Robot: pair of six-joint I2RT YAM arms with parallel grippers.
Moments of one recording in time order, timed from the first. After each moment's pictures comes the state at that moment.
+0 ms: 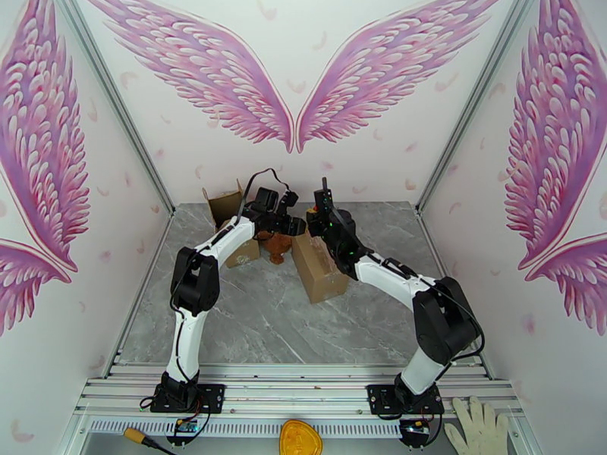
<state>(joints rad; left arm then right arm) -0.42 2.23 1.96 -0.50 0.55 -0.20 0.51 1.69 1.18 0.37 0.14 0.03</state>
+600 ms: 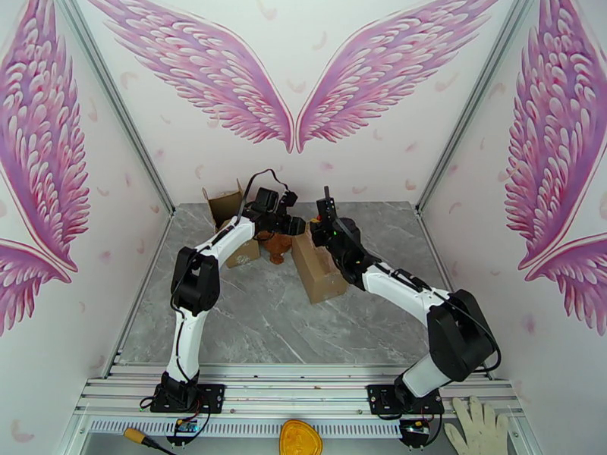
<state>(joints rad) -0.42 2.24 1.96 -0.50 0.55 -0.23 0.53 1.57 1.07 0.31 0.16 0.02</state>
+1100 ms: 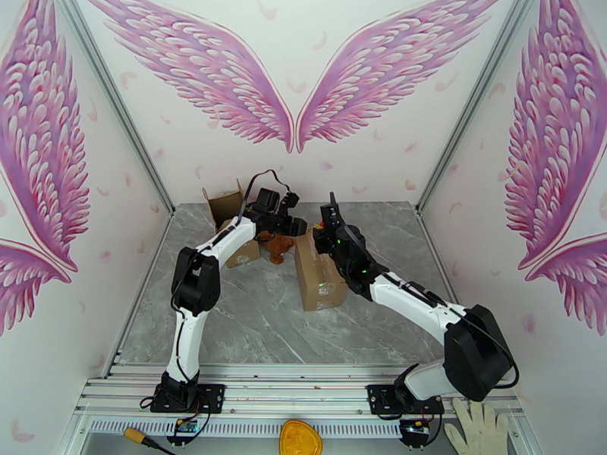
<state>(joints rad) -0.42 2.24 1.96 -0.50 0.58 -0.23 0.56 1.45 0.98 0.25 0.21 0.06</state>
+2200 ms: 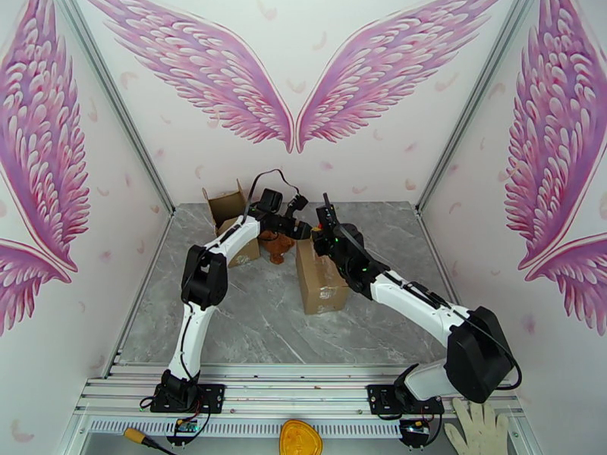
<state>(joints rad) -0.43 2.36 2.10 -0.56 0.83 -0.06 0.57 1.46 1.04 0.14 0.20 0.00</state>
